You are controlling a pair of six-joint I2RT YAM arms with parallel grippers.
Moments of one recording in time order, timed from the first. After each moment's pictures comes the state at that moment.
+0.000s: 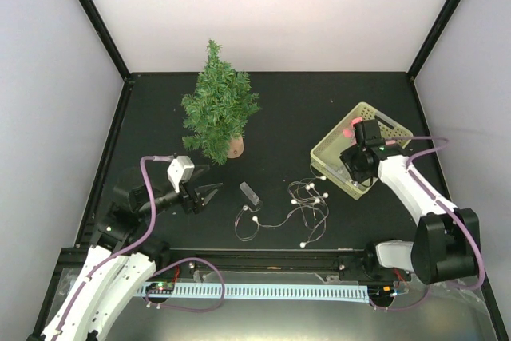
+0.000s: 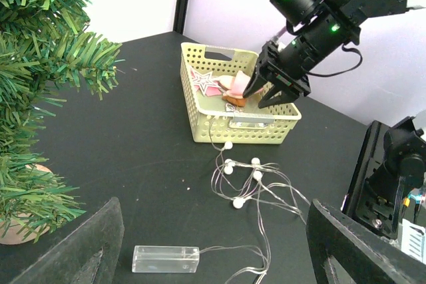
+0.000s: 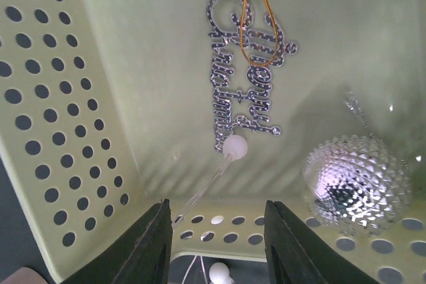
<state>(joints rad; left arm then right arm) -0.38 0.39 0.56 -0.40 0.63 -0.10 0.18 1.26 0.83 -0.69 0.03 1.21</state>
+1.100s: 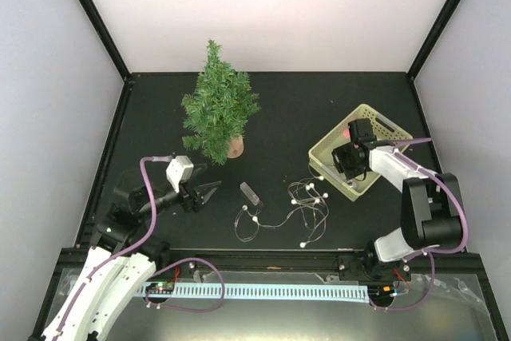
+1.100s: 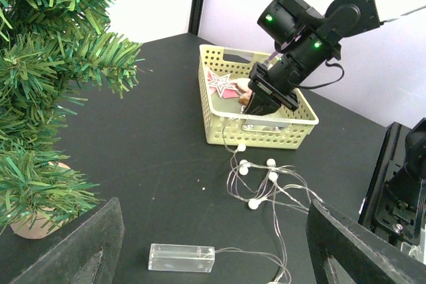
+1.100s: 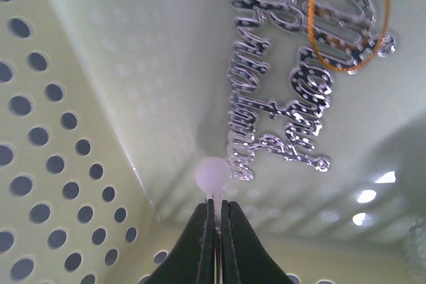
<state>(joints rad) -0.38 0.38 0.55 -0.40 0.58 -0.08 0.16 1.51 0.82 -0.48 -0.17 1.31</state>
